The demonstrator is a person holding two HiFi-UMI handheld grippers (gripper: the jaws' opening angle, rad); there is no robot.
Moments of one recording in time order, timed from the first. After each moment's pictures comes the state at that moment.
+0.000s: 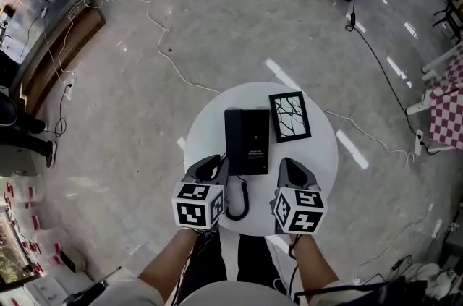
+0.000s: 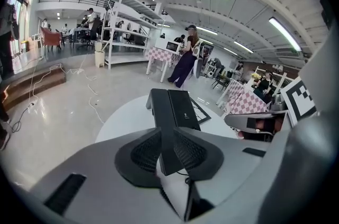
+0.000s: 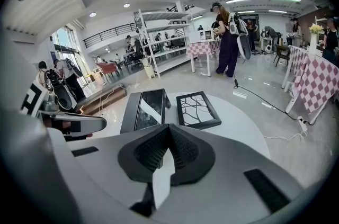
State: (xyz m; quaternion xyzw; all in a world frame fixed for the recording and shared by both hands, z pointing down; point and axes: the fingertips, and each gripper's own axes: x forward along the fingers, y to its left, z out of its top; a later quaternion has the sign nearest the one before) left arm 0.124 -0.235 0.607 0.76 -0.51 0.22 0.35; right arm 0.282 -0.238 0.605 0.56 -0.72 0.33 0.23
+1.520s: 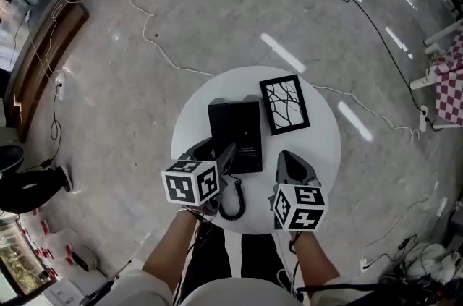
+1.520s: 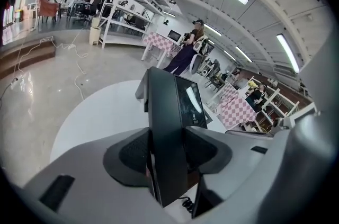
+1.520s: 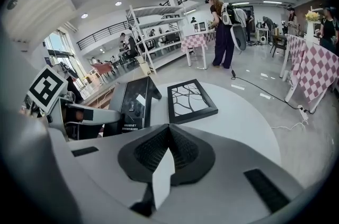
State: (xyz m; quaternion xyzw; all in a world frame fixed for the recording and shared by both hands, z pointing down) left arm 0.150 -0.274 0.655 0.75 -0.45 0.21 0.44; right arm 0.295 -0.242 0.642 0.56 -0.71 0.37 0.23
